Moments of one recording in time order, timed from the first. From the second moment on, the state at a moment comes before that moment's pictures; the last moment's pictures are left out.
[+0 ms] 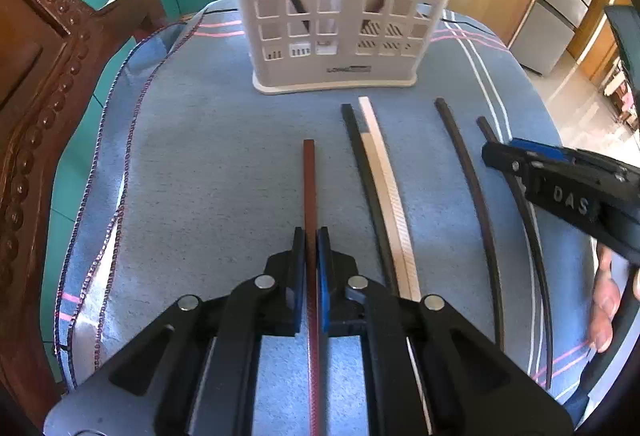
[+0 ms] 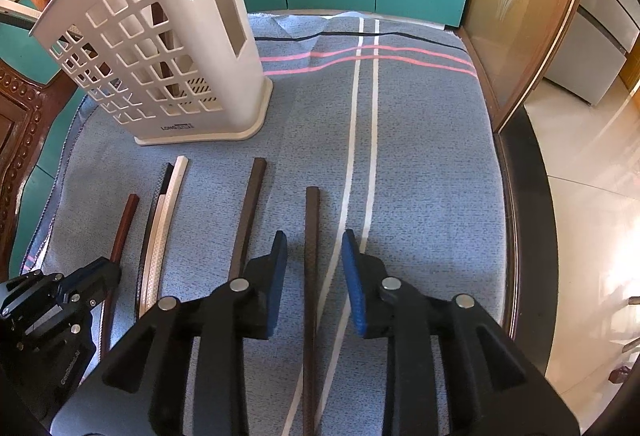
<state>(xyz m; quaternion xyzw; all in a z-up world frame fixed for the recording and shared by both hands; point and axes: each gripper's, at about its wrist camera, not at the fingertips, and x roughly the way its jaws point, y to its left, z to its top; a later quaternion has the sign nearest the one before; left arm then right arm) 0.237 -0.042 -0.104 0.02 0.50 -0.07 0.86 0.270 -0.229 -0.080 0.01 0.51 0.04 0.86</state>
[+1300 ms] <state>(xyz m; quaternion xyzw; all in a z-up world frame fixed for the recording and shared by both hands) 0.254 -0.041 -0.086 -0.01 0.48 -0.08 0.87 0.255 -0.208 -0.071 -0.03 0.49 0.08 0.87</state>
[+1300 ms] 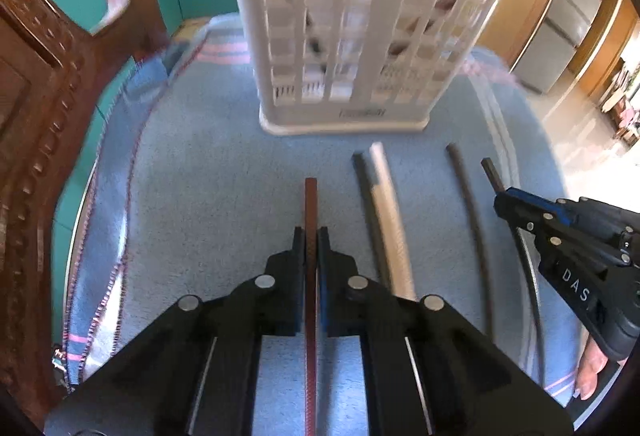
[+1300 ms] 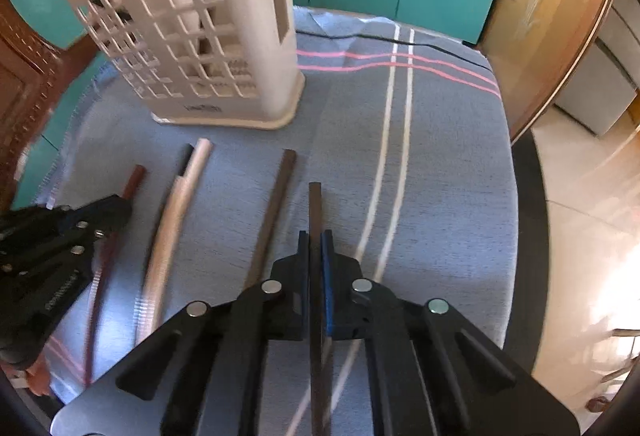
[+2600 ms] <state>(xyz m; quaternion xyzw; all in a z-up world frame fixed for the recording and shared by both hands) 0.266 -0.010 0.172 -0.03 0.21 -0.07 0.98 0.251 -0.204 0.184 0.05 0.22 0.12 0.97</state>
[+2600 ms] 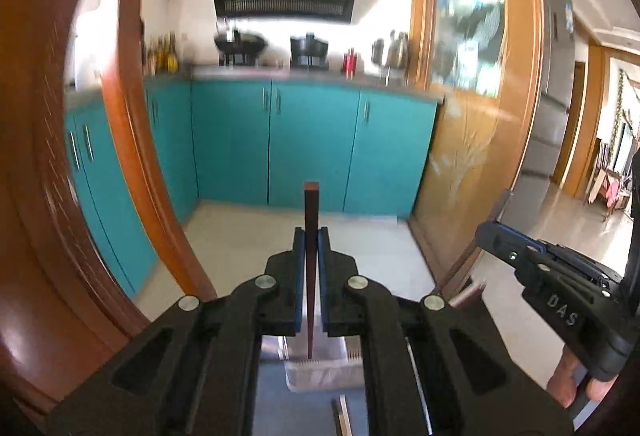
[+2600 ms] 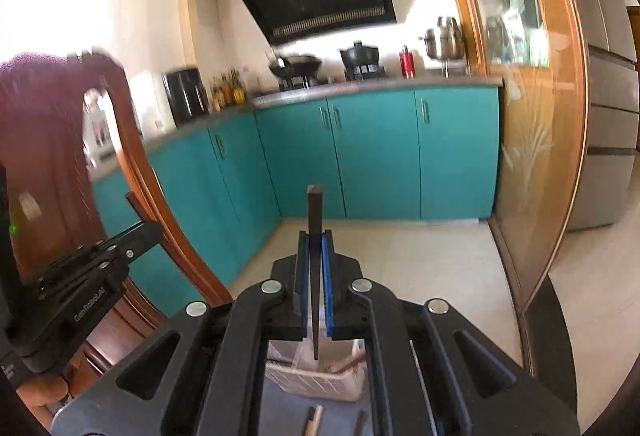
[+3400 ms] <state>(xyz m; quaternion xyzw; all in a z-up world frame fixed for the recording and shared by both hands) 0.272 -0.040 -0.054 0.00 0.44 -0.12 0.89 0.223 -0.250 -0.010 0.05 0.46 0.06 0.89</state>
